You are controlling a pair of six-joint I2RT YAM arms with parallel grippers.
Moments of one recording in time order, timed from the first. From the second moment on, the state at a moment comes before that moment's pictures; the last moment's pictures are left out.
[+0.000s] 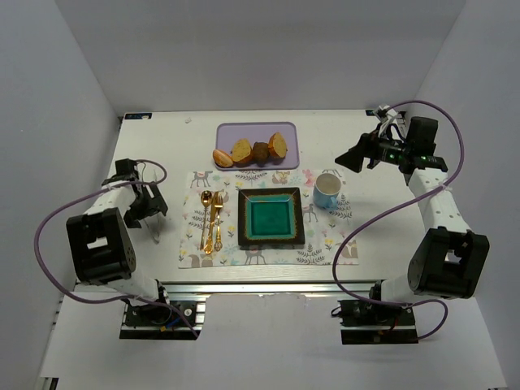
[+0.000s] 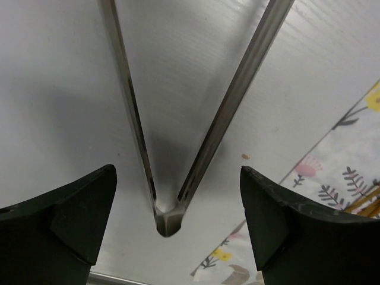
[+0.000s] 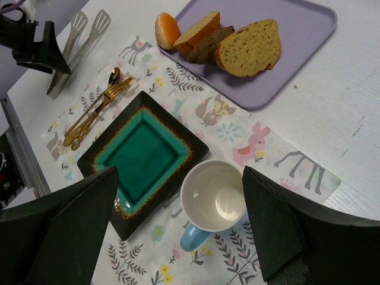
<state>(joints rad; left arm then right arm) 0.24 1.56 0.95 -0.64 -0.05 -0.26 -0.11 1.44 1.18 -0.30 -1.04 -0.12</state>
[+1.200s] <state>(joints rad) 0.10 1.51 1.19 -0.55 0.23 -0.28 -0.11 1.45 1.18 -0.27 -1.09 -0.05</state>
